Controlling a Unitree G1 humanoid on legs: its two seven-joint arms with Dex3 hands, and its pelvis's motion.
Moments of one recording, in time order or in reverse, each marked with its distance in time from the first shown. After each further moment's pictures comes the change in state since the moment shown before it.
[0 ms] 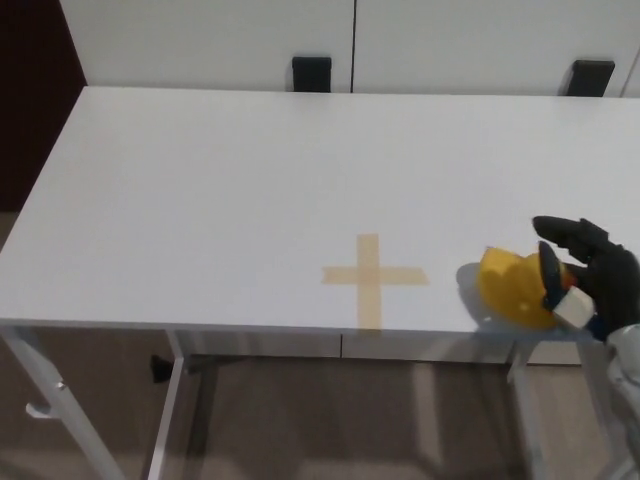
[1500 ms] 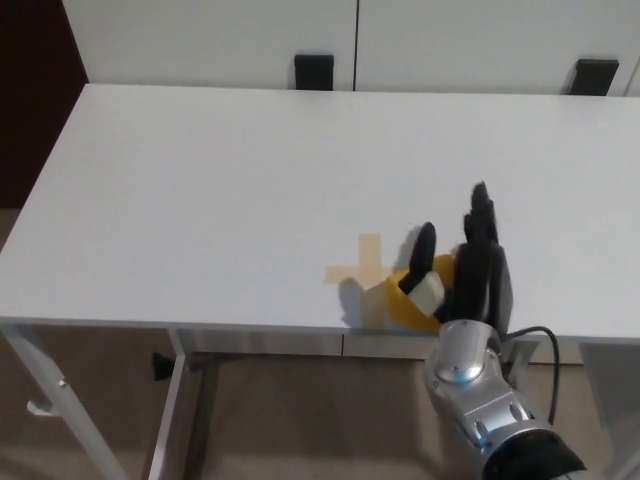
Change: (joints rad) left_arm 0.038 -0.050 -0.026 0.000 0.008 -0.001 0.009; right_arm -0.118 0.354 0.087 0.097 -0.176 0.009 -0.580
